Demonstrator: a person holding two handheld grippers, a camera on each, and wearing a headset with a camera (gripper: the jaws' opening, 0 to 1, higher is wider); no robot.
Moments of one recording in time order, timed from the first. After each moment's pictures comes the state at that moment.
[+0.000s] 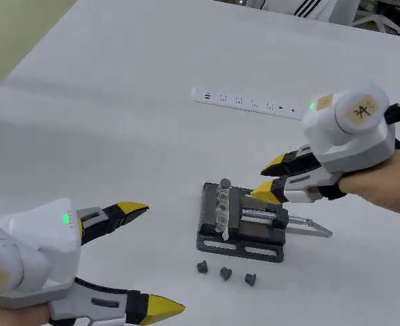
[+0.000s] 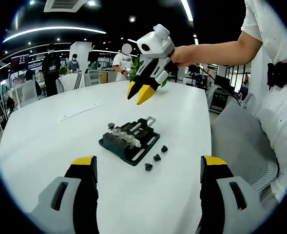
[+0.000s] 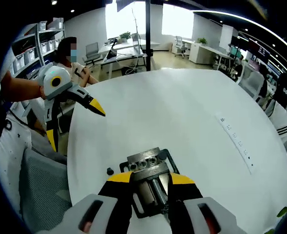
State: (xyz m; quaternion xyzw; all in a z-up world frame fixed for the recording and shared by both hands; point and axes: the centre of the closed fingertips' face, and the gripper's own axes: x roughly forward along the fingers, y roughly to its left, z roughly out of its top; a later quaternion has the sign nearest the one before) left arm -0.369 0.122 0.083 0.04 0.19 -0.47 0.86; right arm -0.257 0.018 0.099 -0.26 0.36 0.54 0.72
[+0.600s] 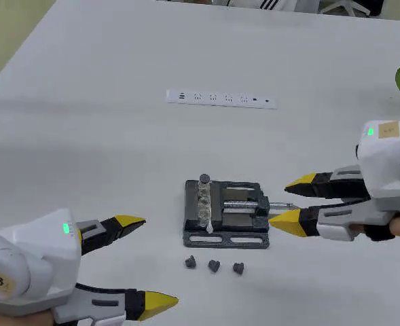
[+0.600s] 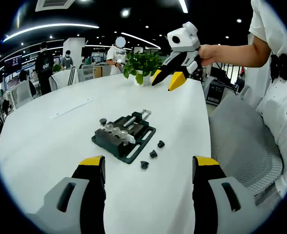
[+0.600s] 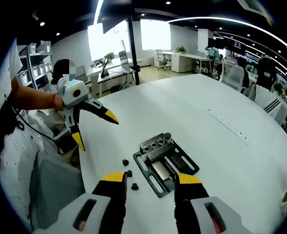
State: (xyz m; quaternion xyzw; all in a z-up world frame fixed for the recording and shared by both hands) left arm -0.366 0.104 0.067 0.06 0.22 -0.48 0.85; right arm -0.313 -0.042 0.111 -0.17 0.34 0.50 0.78
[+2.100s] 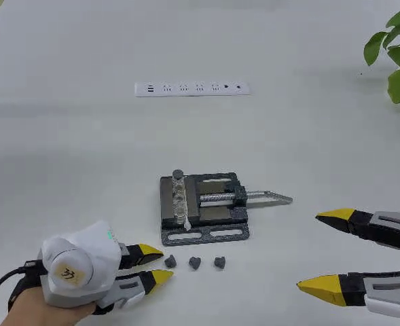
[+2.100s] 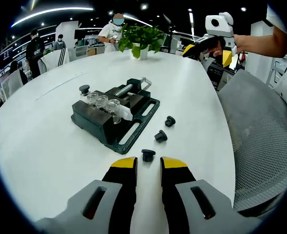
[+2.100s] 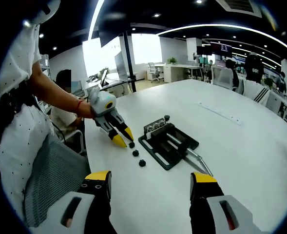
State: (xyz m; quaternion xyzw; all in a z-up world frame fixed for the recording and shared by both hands) left arm -0.341 0.076 -0.022 0.11 0.29 -0.49 0.81; right arm -0.361 -0.102 0.085 -0.11 0.30 0.49 0.81
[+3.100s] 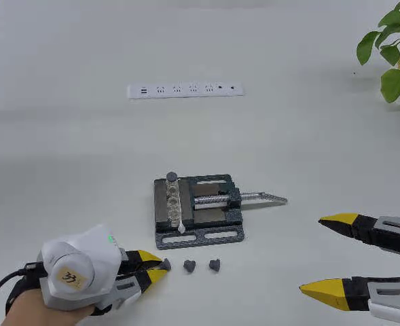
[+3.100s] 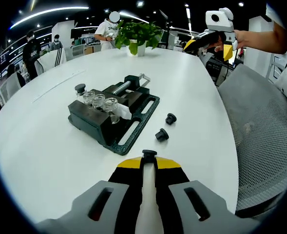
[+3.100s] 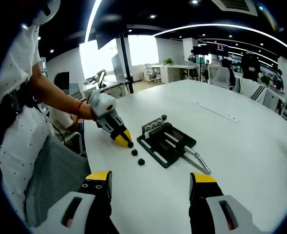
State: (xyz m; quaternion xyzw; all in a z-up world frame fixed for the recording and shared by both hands) left arm -0.342 0.070 -0.022 0.12 0.30 -0.49 0.81; right arm -0.367 -0.109 0.087 -0.10 0.30 0.48 0.82
